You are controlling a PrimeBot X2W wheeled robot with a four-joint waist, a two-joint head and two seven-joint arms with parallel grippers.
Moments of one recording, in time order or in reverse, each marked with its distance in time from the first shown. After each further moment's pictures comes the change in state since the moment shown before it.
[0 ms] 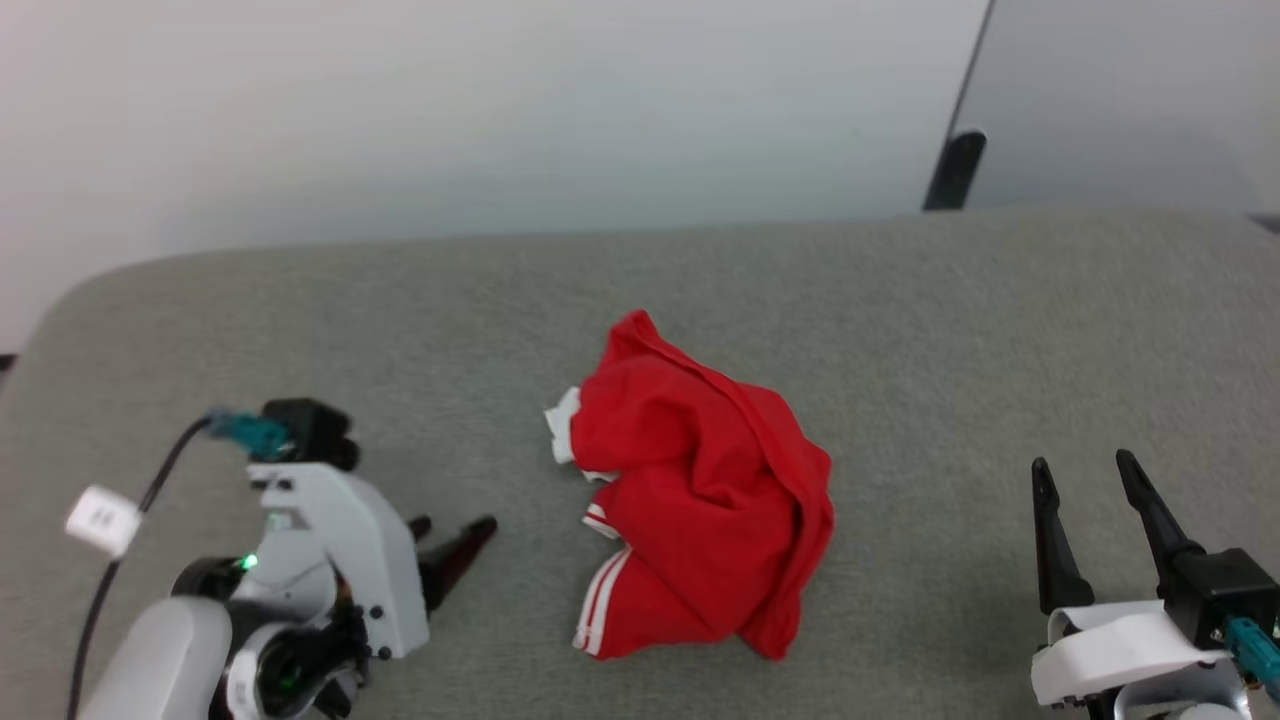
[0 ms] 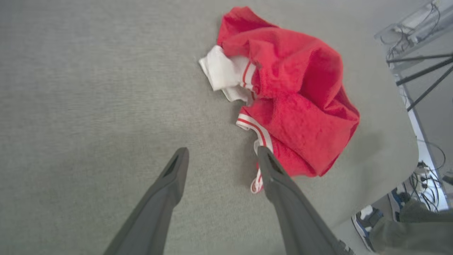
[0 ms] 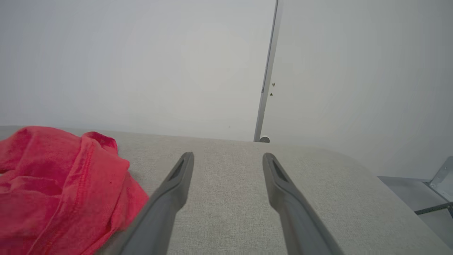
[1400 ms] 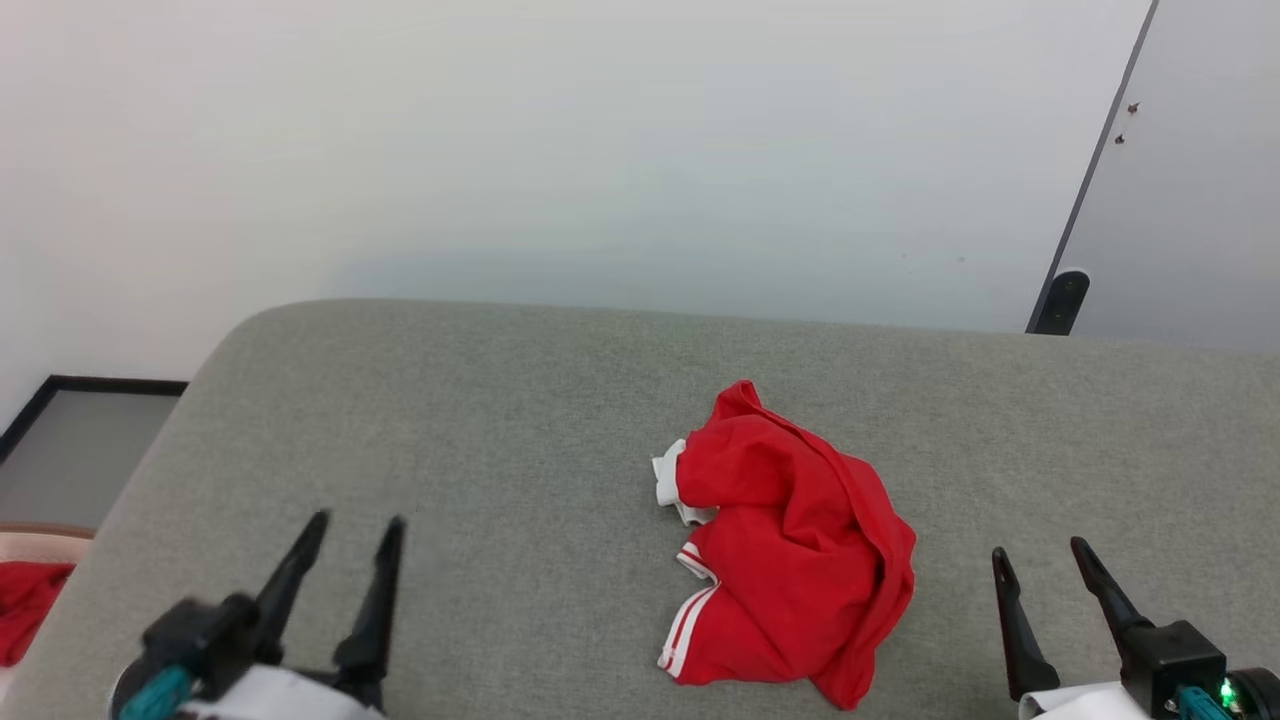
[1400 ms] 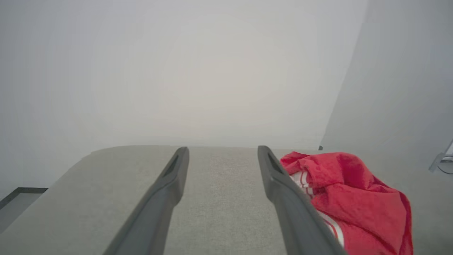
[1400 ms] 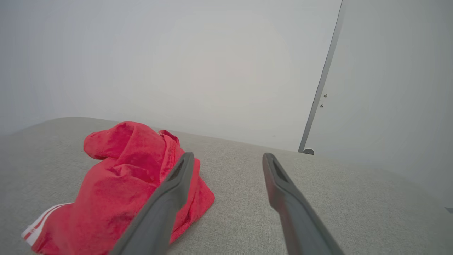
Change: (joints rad) left arm 0.233 -0.051 0.046 0.142 0.320 -0.177 -0.999; right arm 0.098 0.000 0.057 0.042 0.000 0.000 -0.009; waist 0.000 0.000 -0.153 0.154
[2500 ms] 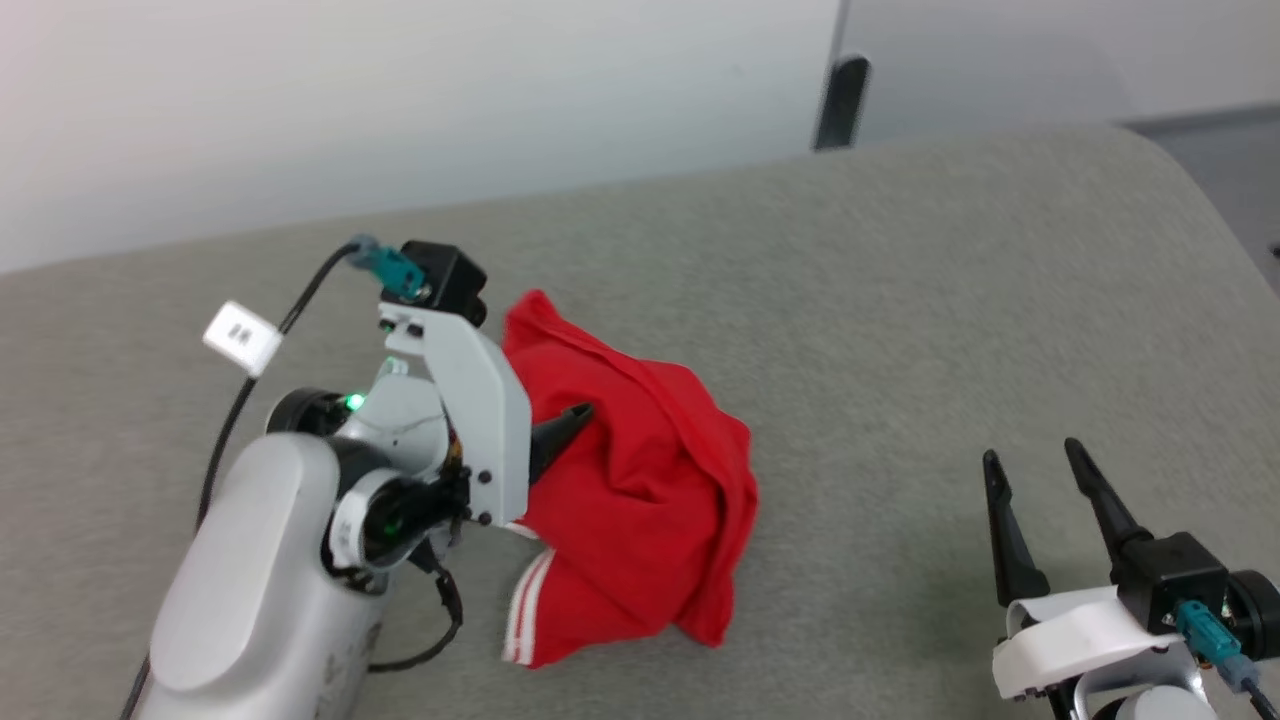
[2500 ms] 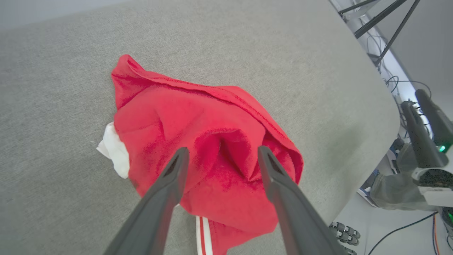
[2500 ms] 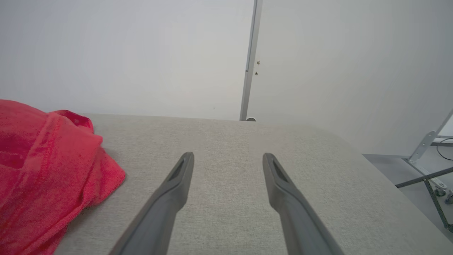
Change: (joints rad) left arm -0.553 -0.115 -0.112 0.017 -0.168 0.072 1.173; right arm -0.147 0.000 0.009 0.016 0.009 0.000 -0.006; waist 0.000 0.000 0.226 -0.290
